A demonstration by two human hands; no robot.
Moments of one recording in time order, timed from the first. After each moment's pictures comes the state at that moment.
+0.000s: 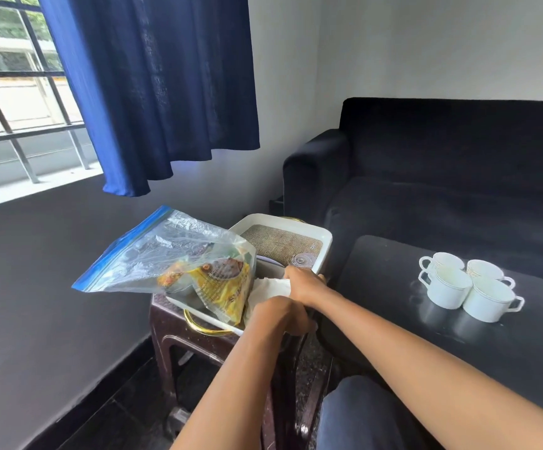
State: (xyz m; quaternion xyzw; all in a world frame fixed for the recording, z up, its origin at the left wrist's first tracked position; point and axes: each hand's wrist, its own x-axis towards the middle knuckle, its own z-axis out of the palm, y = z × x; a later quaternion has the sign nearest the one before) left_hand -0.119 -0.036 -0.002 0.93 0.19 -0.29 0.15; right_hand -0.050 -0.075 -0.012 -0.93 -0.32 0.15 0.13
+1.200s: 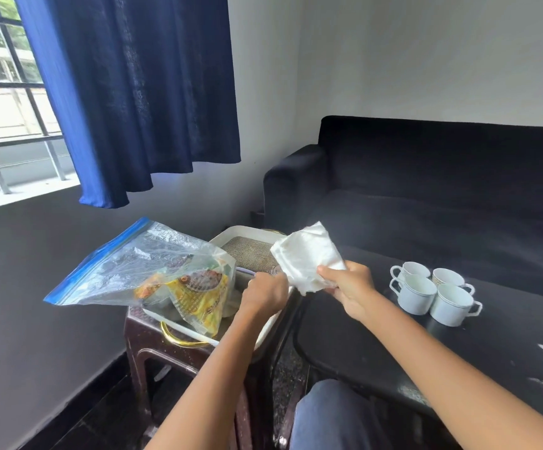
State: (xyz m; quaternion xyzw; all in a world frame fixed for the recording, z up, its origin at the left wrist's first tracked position) left_hand -0.117 -0.042 0.025 0.85 0.31 0.03 0.42; right_hand -0.031 -0.164 0.015 -0.67 -0.01 0.15 0.73
